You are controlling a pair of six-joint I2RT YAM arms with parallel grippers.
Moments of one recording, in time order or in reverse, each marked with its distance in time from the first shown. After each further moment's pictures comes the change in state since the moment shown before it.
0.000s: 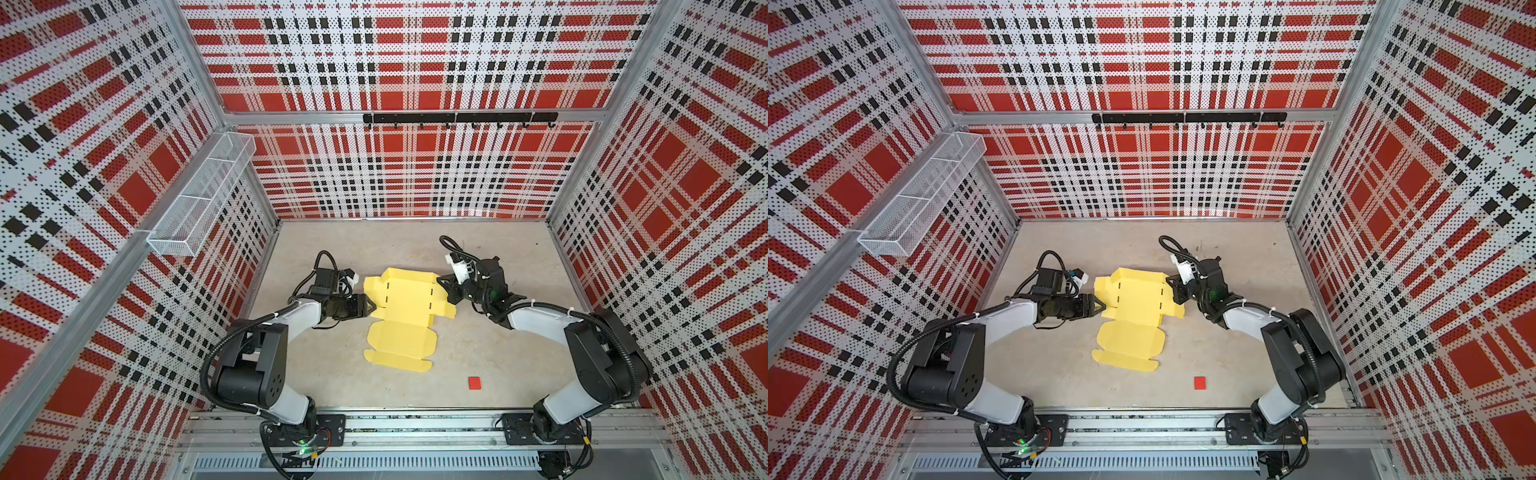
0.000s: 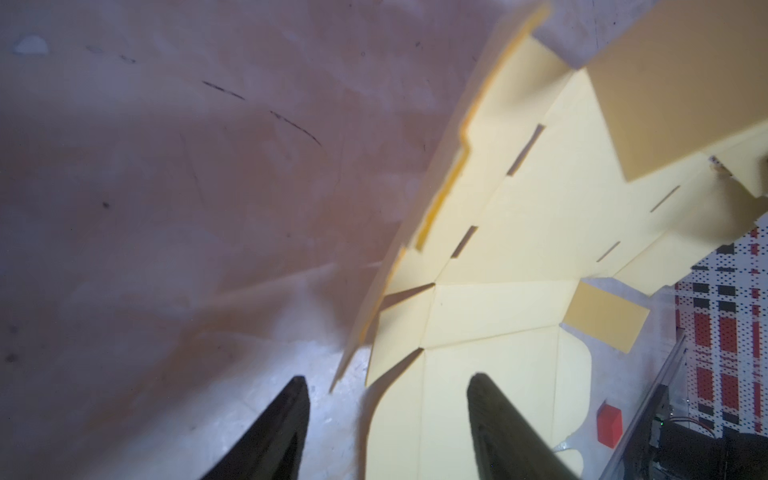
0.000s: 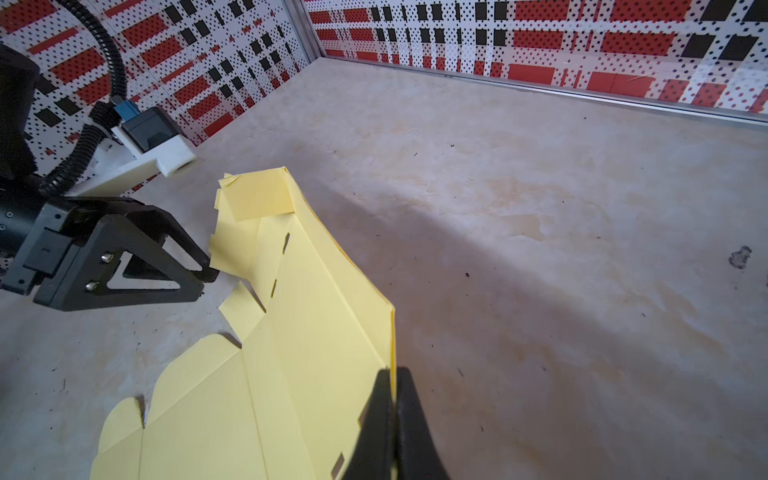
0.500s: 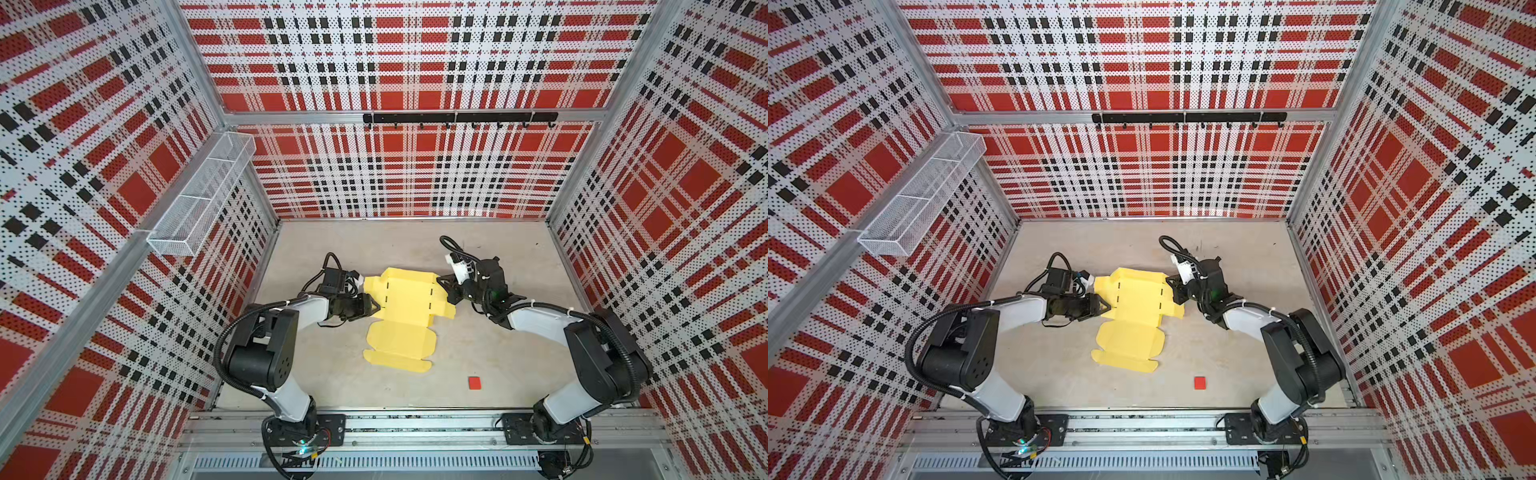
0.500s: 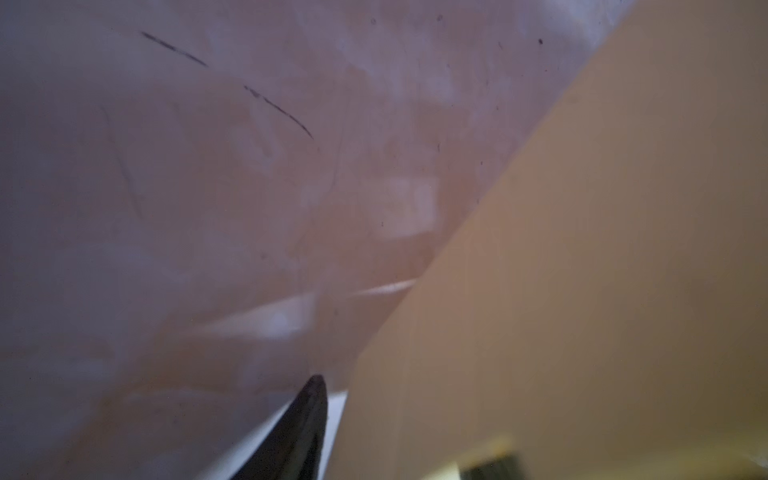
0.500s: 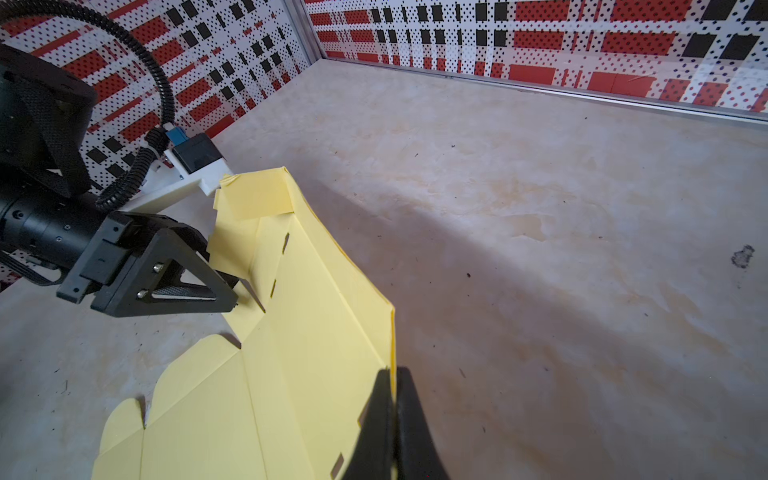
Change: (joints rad) left arm -0.035 0.115 0.034 0.035 0.002 -0.077; right arm 0.000 0.000 0.000 0.002 0.001 0.007
